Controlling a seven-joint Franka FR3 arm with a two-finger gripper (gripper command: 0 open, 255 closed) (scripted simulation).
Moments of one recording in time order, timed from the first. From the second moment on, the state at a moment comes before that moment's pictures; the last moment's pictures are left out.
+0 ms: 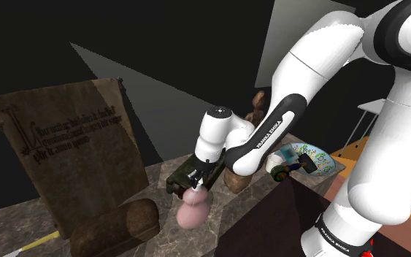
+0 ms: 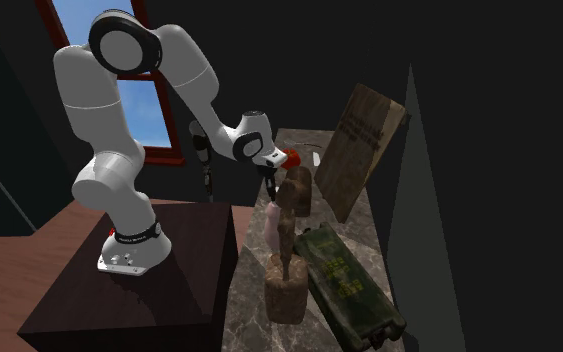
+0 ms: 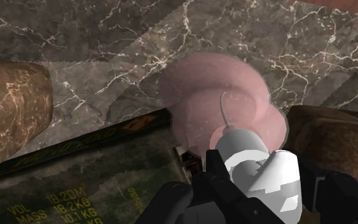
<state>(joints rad) 0.05 0.11 0.36 -2.60 -0.39 2.84 0.74</state>
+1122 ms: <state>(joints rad) 0.03 -0.01 0.40 -2.60 -0.20 2.74 0.58</state>
